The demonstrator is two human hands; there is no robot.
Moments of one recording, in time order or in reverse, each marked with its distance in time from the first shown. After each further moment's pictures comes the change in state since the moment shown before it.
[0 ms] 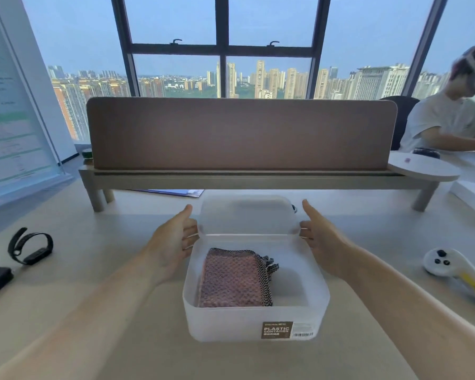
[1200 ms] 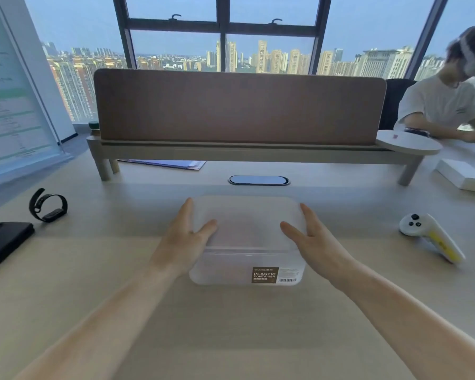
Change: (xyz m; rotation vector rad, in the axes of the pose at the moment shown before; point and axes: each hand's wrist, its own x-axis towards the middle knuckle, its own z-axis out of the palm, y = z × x) left_hand -0.099 -0.050 0.027 0.536 0.168 0.322; right_hand -0.091 0.063 -0.006 -0.475 0.031 -0.309
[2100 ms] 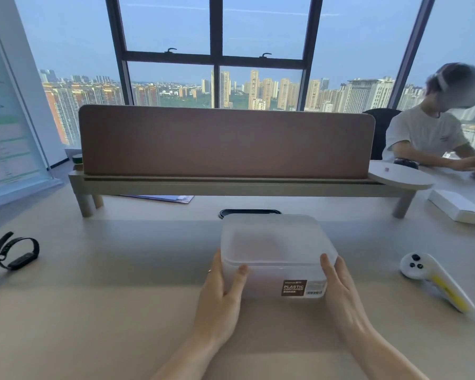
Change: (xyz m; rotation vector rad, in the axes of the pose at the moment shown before) left_hand 0.020 -0.014 0.089 -0.211 0.007 0.165; right_hand 0.033 0.052 -0.019 0.390 0.291 -0.041
